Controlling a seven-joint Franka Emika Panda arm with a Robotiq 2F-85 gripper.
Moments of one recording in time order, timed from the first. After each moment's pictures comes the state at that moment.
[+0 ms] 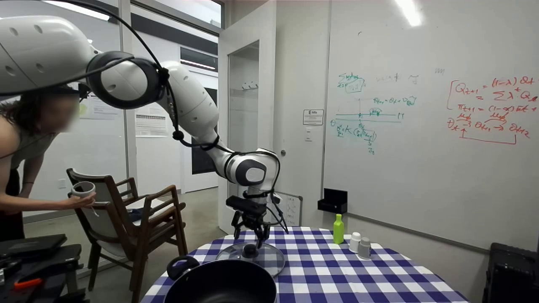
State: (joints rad) arm 0.06 1.09 0.16 -1.30 -0.09 2.22 -0.36
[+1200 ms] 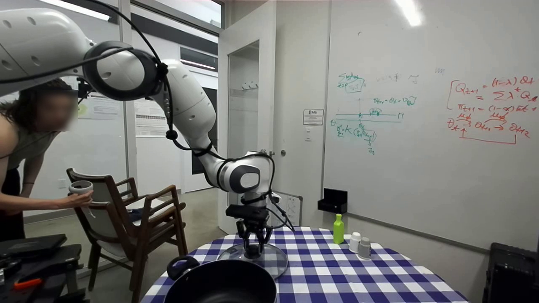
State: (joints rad) arm 0.06 1.05 0.13 -1.45 -0.20 2.47 -0.40
